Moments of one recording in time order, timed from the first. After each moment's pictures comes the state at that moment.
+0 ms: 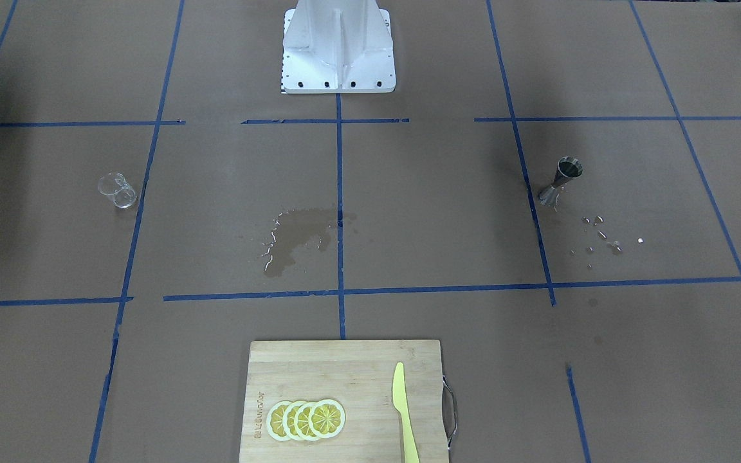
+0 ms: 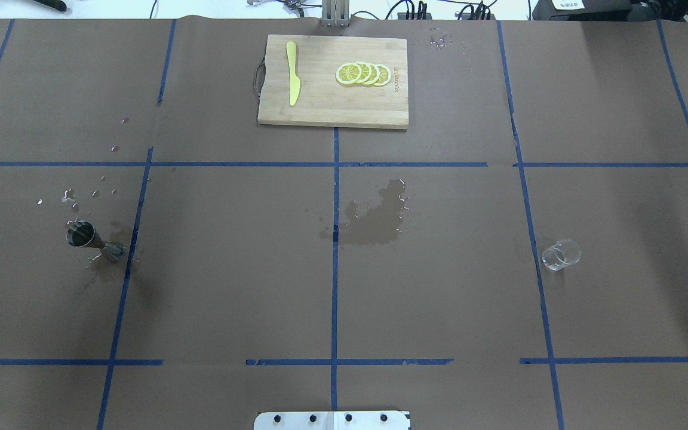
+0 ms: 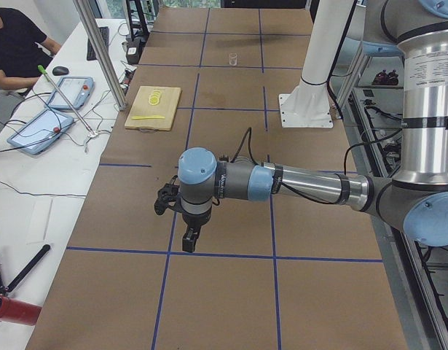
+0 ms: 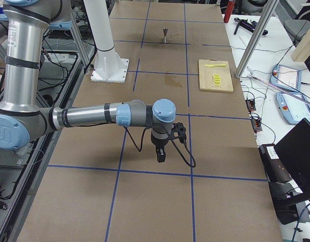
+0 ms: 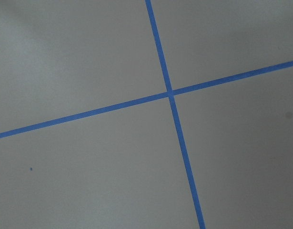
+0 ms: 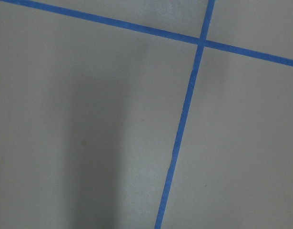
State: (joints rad) left arm -1.61 -1.49 -1.80 -1.52 -2.28 0.19; right arm 1.50 -1.75 1.90 -1.72 2.33 -0.16
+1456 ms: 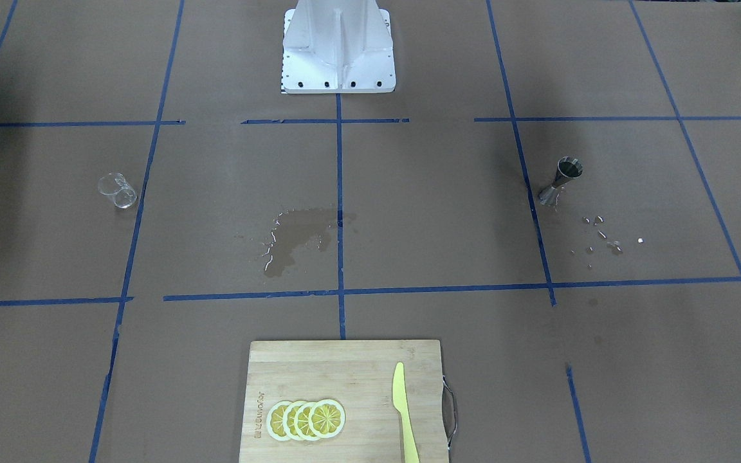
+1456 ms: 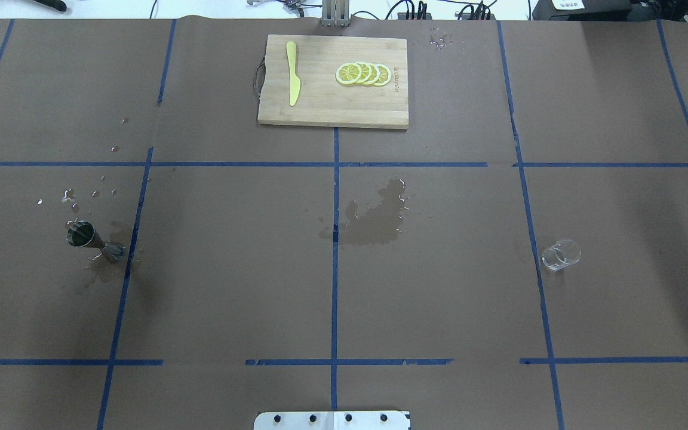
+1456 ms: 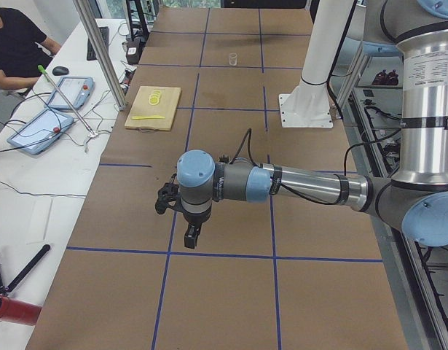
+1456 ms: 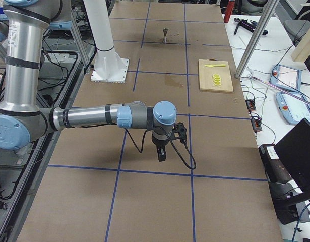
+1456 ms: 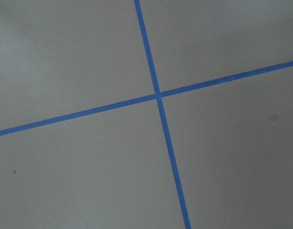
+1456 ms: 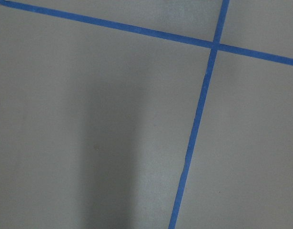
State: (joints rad) left arm -1.59 -1.49 -1.78 -1.53 -2.35 0.11; right arm 1.50 -1.74 1.88 -1.70 2.38 -0.16
